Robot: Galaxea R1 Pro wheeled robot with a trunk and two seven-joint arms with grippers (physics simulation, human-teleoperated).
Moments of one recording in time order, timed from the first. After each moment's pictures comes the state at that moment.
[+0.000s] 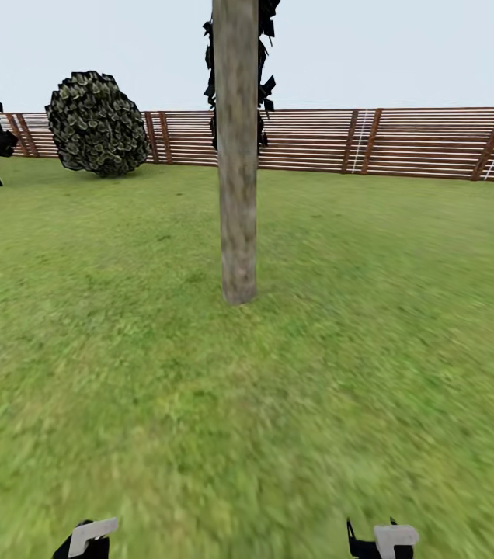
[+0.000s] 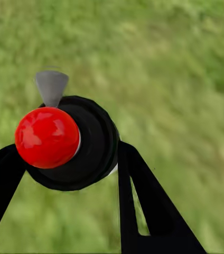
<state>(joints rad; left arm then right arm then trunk) -0.29 0.11 0.14 -0.30 0.01 -0.39 0.11 -0.36 -0.05 0.04 -0.09 0.08 -0.70 -0.17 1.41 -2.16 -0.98</state>
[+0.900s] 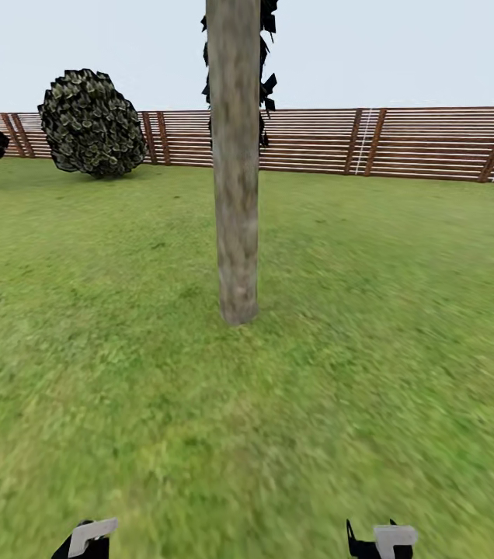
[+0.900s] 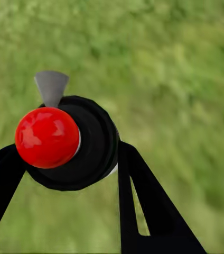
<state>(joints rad) -0.29 0.11 0.14 -0.30 0.01 -0.39 0.11 -0.36 -0.05 0.04 -0.09 0.08 -0.70 -0.17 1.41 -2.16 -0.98</state>
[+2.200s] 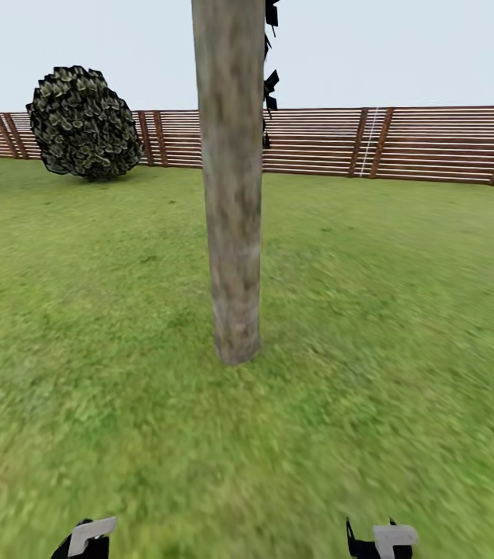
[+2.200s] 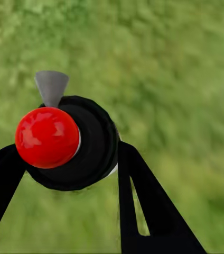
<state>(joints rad) -0.29 0.11 0.14 -0.31 0.01 -0.39 0.11 -0.36 -0.05 0.04 -0.09 0.08 -0.70 -0.17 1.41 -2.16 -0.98</state>
